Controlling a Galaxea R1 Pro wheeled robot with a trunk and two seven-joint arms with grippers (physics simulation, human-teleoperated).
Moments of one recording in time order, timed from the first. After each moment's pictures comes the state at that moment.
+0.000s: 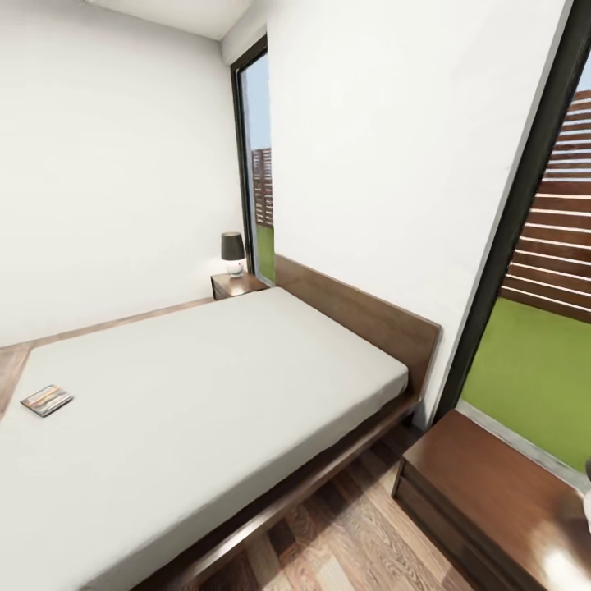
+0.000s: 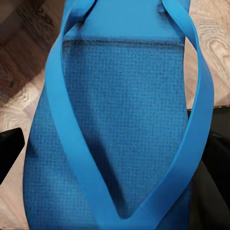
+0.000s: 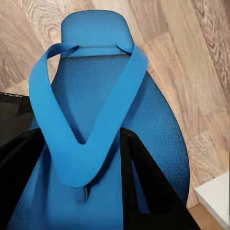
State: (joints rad) left arm -0.07 -0.06 -0.46 -0.09 0.29 -0.27 0.19; right arm -0.17 0.02 0.03 -0.01 0.15 -0.15 -0.12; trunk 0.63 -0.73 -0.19
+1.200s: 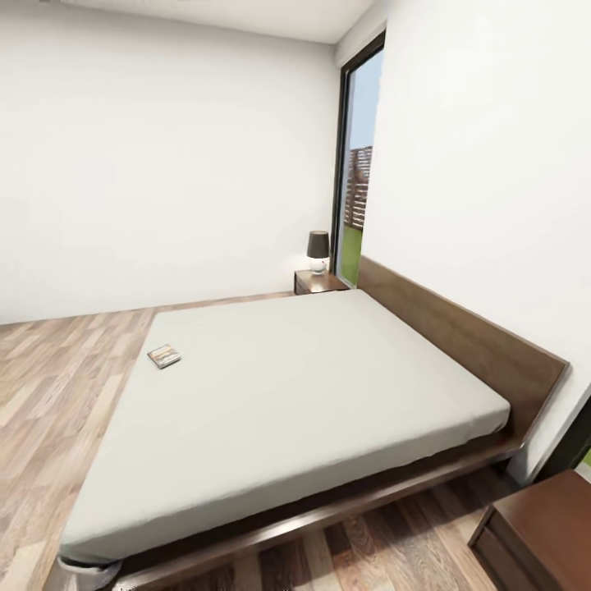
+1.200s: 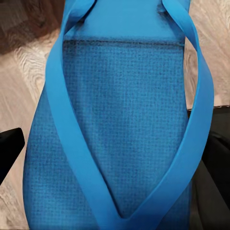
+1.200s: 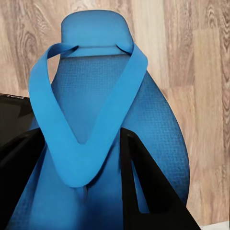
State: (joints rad) left arm -0.07 -0.06 -0.46 -0.09 0.29 -0.27 0.19; right arm -0.17 0.02 0.03 0.01 0.15 -0.17 -0.12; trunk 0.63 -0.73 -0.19
